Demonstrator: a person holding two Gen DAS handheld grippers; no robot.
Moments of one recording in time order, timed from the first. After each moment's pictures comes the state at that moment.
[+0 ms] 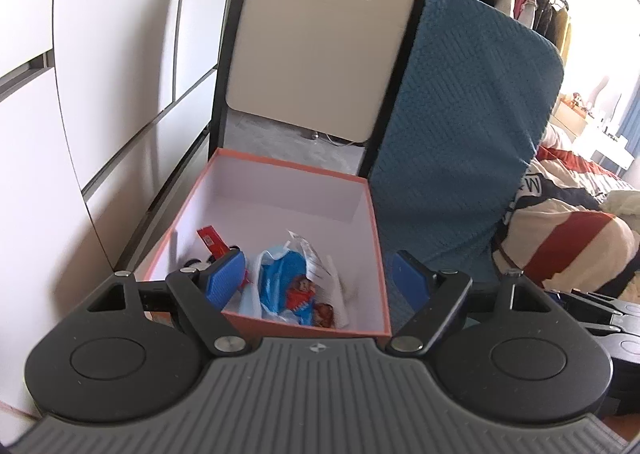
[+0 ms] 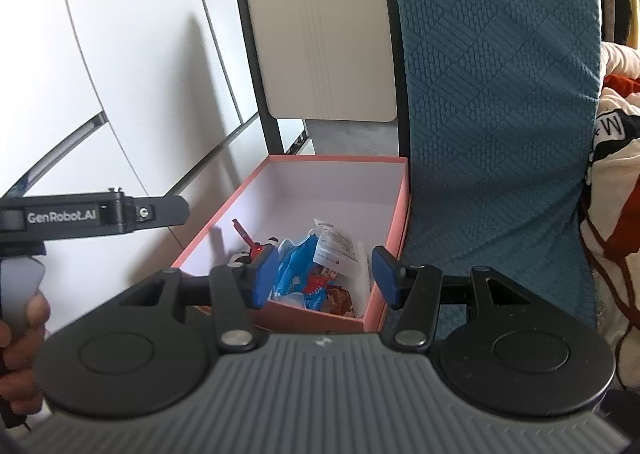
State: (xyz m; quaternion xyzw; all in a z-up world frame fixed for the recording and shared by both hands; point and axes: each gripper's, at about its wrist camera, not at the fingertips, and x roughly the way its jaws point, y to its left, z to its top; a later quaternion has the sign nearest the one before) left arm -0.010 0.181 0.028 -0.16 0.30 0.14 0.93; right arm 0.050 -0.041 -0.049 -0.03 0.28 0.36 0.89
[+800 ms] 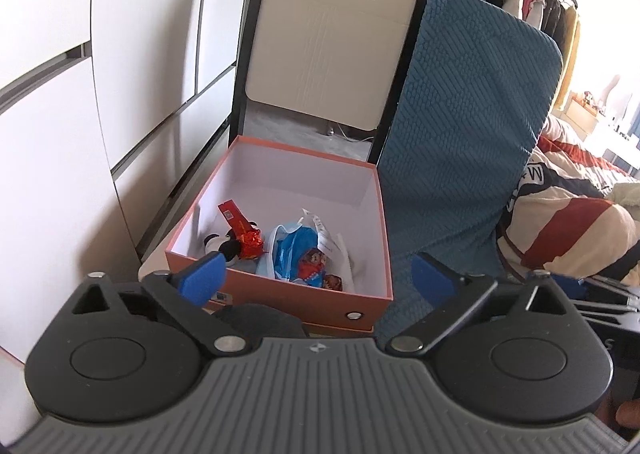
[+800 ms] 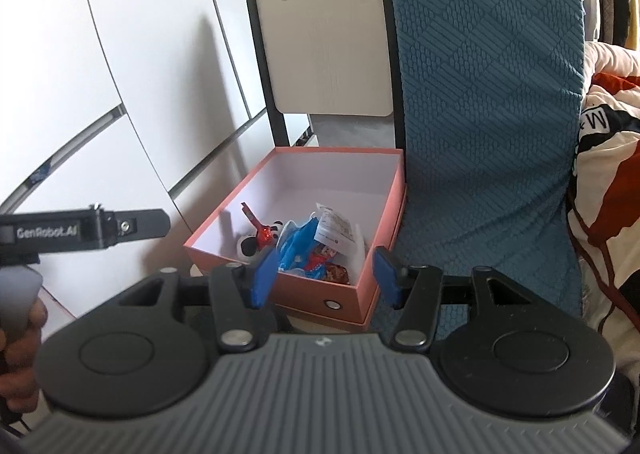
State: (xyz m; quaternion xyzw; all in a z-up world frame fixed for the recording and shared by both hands) left arm -0.060 0.162 0.031 -0.15 0.30 0.16 0.93; right arm 0.021 -0.077 -0.045 -0.03 0.27 0.37 0.89
